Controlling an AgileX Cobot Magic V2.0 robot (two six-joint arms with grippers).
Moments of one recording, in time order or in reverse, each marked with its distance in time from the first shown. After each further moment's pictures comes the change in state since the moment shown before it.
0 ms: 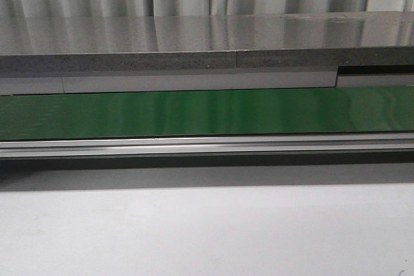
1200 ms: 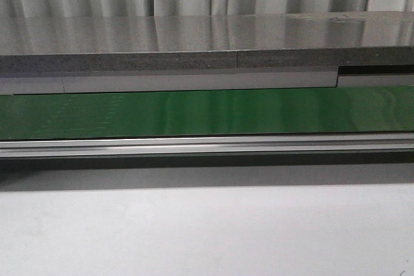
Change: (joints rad) left arm 0.000 0.000 0.000 0.000 0.000 0.000; right arm 0.000 0.000 0.001 0.009 -0.037 0.002
